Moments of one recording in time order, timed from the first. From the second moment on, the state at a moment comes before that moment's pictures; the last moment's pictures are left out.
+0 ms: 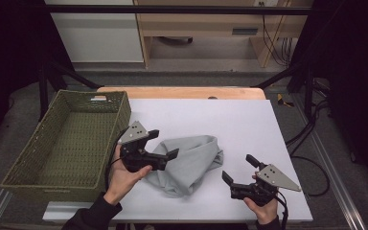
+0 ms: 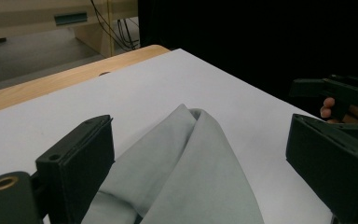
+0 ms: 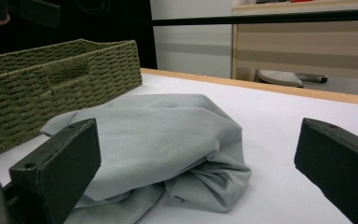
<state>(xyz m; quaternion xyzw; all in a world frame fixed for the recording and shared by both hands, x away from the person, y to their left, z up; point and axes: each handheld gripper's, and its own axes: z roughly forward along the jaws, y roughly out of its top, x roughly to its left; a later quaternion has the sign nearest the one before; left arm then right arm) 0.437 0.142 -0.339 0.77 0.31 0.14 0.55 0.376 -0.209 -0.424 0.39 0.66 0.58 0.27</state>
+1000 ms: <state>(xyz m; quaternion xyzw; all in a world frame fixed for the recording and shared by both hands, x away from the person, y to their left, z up) 0.393 0.190 -0.389 0.73 0.33 0.16 0.57 0.374 -0.213 -0.422 0.39 0.65 0.59 0.27</state>
